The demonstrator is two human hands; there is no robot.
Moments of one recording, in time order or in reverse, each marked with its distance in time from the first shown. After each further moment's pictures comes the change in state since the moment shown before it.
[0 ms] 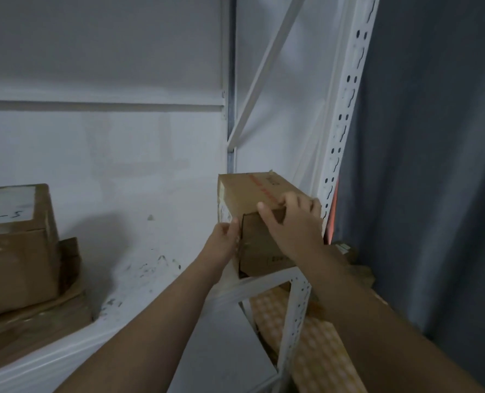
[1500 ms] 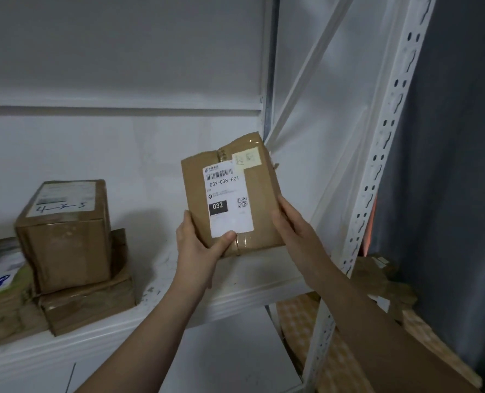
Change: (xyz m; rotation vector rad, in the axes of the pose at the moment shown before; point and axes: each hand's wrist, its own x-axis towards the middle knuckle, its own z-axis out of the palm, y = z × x) left_hand -0.019 -0.046 -0.077 -0.043 0.391 0.372; right_hand -0.026 -0.032 0.011 0.892 -0.379 -0.148
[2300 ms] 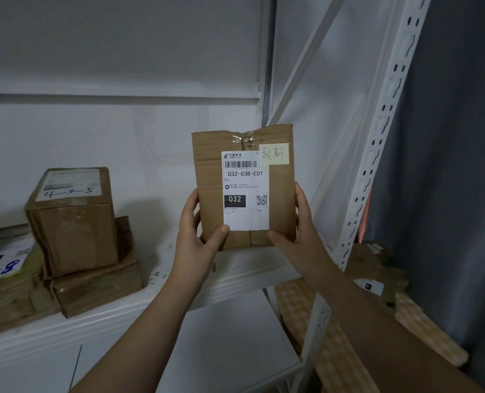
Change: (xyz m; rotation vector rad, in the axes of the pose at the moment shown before) left_hand -0.025 0.010 -0.016 -0.154 -0.100 0.171; right_hand -0.032 0.009 0.011 -0.077 0.060 -0.073
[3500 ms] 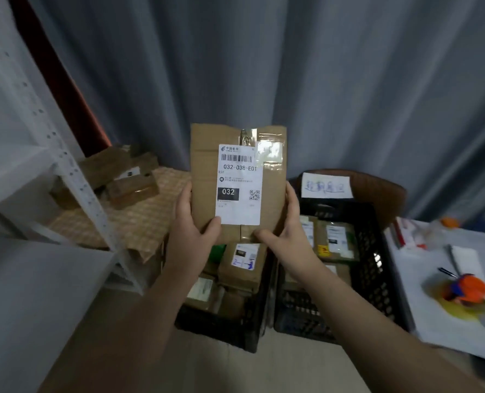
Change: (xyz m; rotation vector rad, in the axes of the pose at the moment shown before) left_hand -0.375 0.119 0.118 -0.108 -0.961 -0.040; right_hand -0.522 -0.127 -0.063 -0.189 0.950 0.487
